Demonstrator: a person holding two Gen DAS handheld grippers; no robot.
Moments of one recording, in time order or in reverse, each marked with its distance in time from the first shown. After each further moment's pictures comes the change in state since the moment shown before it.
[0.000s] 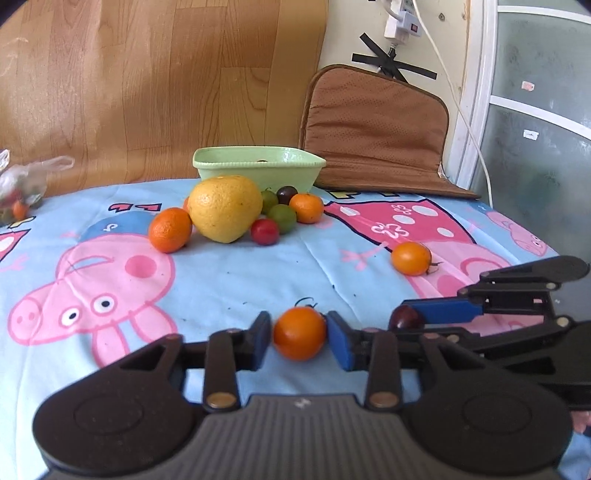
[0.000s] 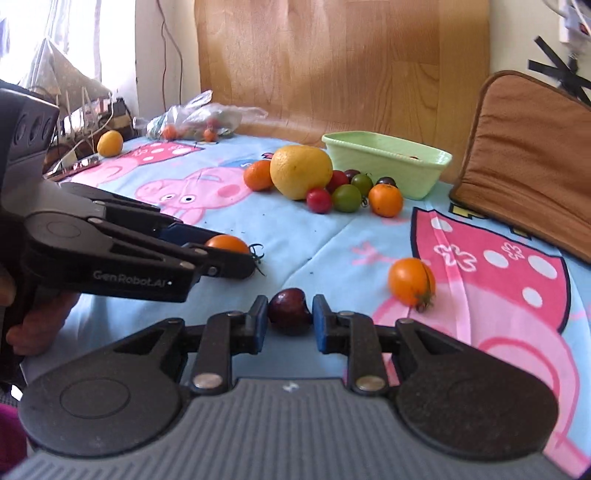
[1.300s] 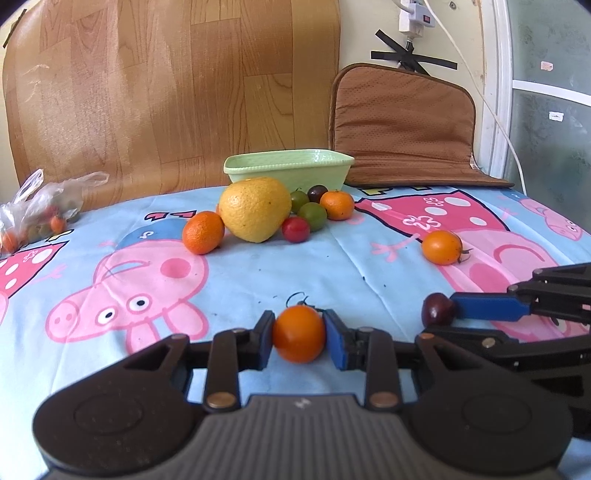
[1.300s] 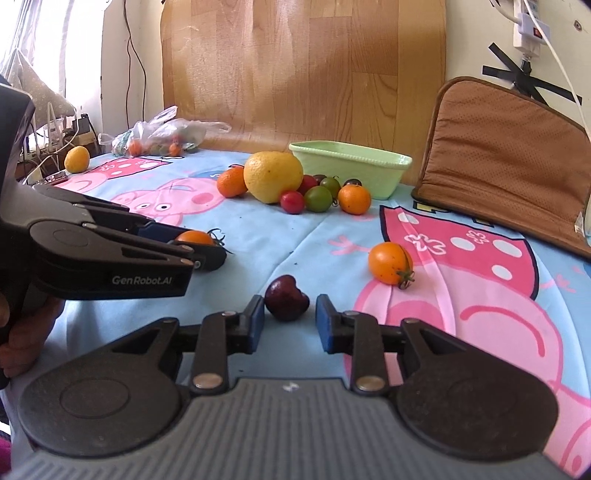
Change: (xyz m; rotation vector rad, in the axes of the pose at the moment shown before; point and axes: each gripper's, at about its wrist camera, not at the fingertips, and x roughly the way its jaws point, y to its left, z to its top) left arm -0.001 -0.001 -0.008 0.055 -0.014 0.132; right arm -0.008 0.028 -0.020 0.026 -0.068 -0.171
